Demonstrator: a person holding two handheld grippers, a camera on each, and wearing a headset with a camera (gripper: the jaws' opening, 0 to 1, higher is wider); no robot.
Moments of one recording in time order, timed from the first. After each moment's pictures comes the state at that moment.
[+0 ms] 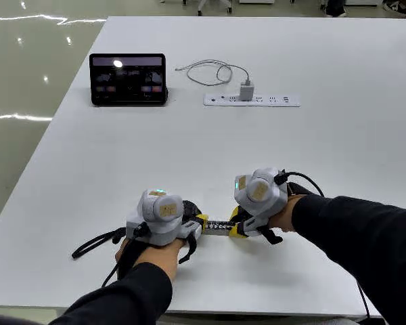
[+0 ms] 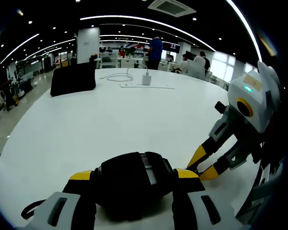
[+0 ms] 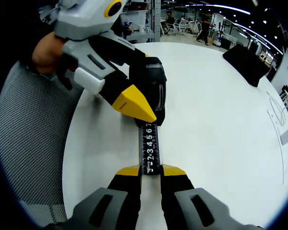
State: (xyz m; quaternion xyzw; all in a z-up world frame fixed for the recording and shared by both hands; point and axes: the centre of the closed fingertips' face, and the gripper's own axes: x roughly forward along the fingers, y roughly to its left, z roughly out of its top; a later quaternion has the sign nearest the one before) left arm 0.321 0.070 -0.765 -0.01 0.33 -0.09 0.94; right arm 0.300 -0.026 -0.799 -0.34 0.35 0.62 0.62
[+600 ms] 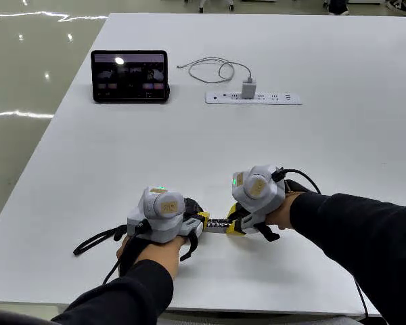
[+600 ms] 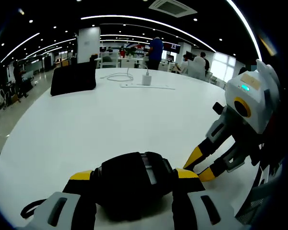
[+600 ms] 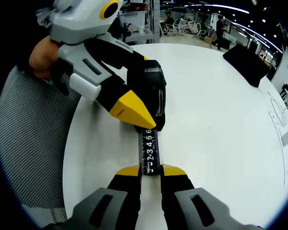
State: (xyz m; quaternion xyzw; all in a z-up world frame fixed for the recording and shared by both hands) left arm 0.320 0.069 -0.764 -0.02 0.33 -0.09 0.94; right arm 0.299 -0.018 -0.799 -0.33 0.35 0.62 0.62
